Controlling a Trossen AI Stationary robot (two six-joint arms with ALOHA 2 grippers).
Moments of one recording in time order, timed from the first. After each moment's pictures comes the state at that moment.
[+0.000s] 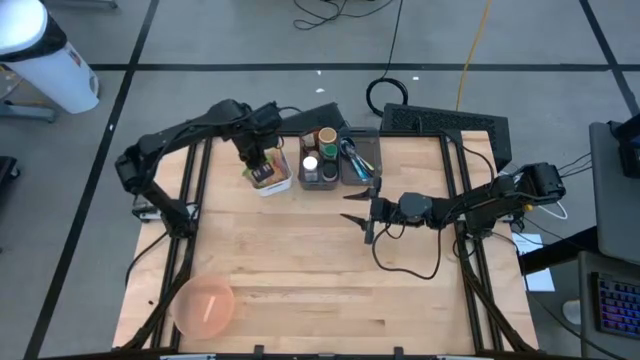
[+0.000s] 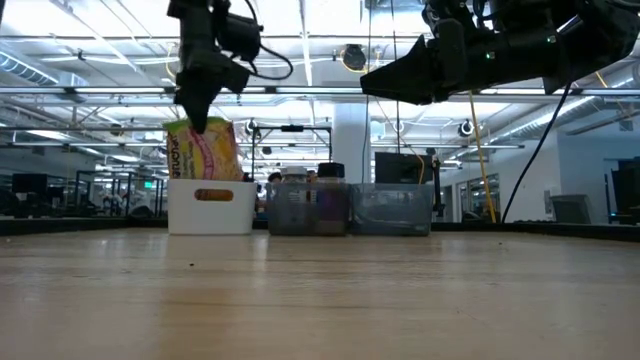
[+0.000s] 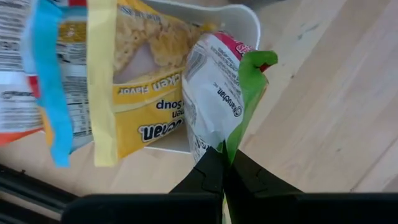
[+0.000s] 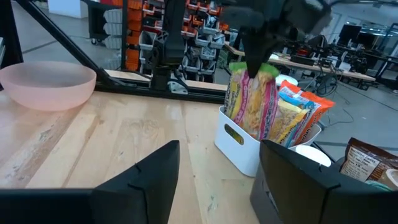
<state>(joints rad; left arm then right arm) 0.58 1.59 1.49 -1.38 0.09 0.03 0.08 1.40 0.49 0.85 0.26 -0.15</state>
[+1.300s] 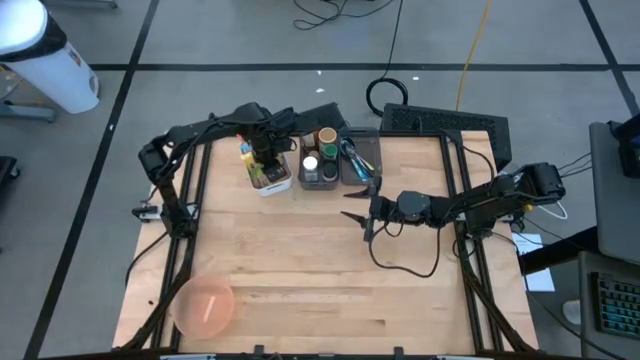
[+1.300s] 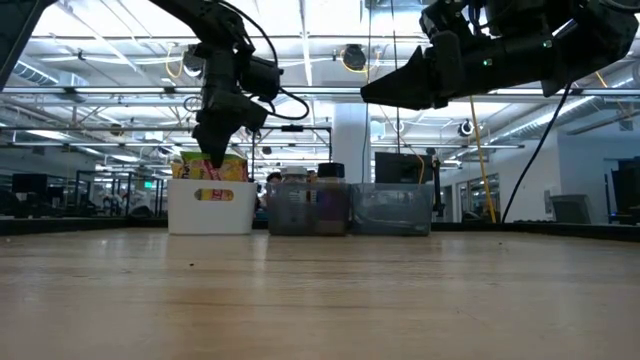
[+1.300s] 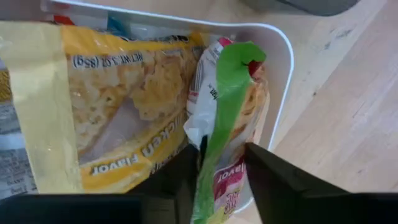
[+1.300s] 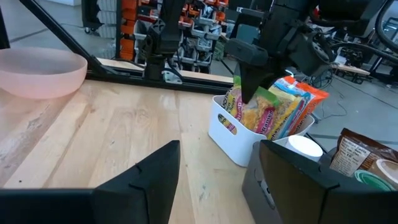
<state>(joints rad) 0.60 1.80 1.49 -1.29 0.13 0.07 0.06 1.40 0.49 0.82 0.26 -0.16</state>
